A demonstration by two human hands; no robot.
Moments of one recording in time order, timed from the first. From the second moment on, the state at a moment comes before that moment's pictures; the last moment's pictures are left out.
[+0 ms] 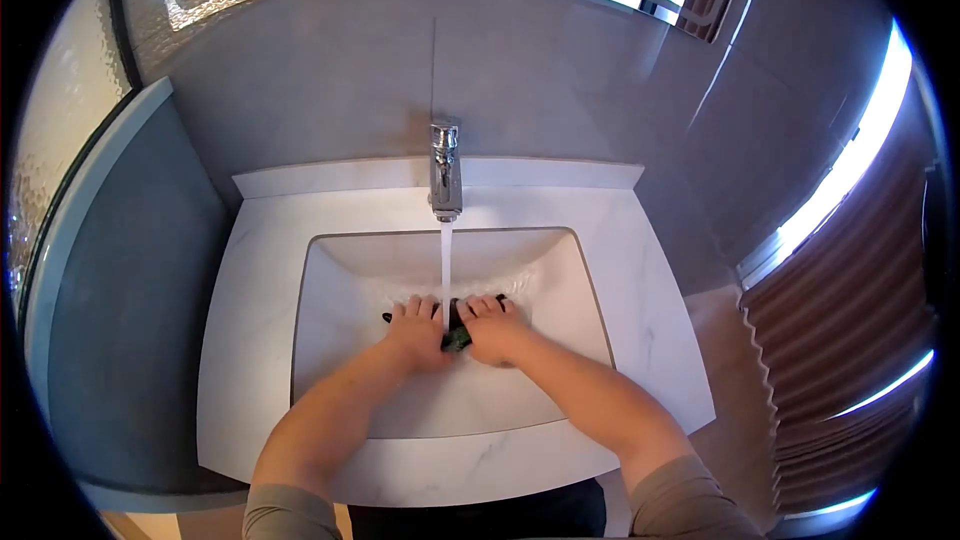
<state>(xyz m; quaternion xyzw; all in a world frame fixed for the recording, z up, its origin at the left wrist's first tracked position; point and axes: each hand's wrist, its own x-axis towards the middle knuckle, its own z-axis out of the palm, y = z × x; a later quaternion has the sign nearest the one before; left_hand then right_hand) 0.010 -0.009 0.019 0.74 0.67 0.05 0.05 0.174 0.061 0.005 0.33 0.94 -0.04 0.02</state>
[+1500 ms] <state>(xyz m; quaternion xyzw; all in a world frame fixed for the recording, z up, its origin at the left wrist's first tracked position) -0.001 0.020 0.016 0.69 0.69 0.21 0.02 0.133 0.114 -0.020 0.42 0.77 -0.46 -0.12</state>
